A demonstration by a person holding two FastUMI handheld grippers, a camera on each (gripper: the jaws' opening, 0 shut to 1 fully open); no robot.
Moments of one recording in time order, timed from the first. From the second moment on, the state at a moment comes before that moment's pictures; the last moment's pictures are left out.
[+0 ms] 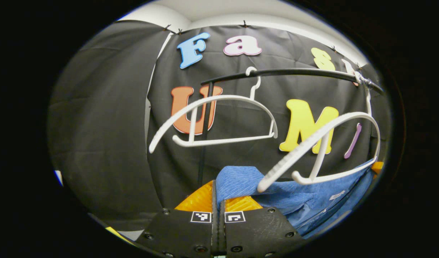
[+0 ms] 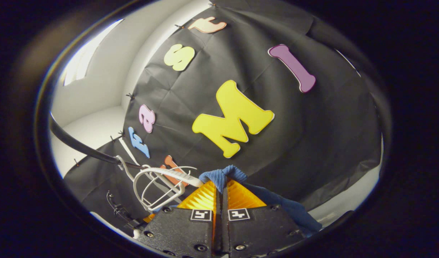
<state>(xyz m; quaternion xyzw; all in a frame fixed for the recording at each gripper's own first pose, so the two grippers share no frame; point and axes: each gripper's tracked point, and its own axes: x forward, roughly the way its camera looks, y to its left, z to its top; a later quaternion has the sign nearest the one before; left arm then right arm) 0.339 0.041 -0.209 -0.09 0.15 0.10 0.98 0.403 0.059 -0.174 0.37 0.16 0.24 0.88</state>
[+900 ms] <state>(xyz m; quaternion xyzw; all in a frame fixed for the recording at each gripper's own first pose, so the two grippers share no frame) 0.261 -0.018 -0.325 -0.17 0.28 0.07 0.94 0.331 0.112 -0.285 0.28 0.30 0.21 0.89</state>
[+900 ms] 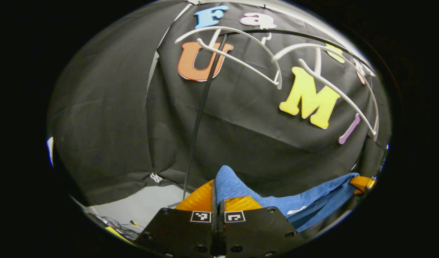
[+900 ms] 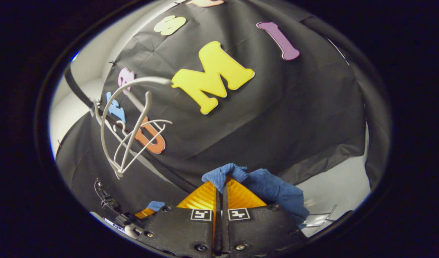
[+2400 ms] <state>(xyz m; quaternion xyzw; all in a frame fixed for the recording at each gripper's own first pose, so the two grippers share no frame) 0.152 -0.088 -0.340 -0.13 0.34 -0.03 0.93 0.174 0.266 -0.344 0.10 0.38 0.31 0.87</state>
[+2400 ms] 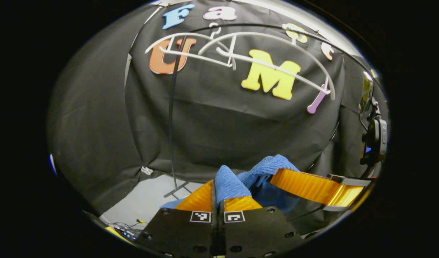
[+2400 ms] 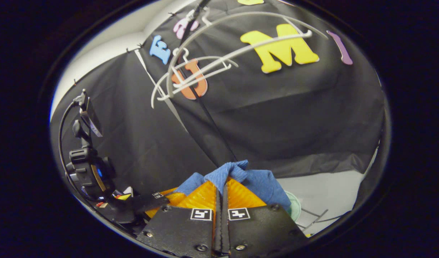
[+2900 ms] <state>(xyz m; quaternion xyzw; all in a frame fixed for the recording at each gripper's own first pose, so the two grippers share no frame) 0.130 -0.109 -0.453 -0.13 0.49 -0.02 0.86 0.166 0.245 -0.459 -0.01 0.52 0.24 0.82</state>
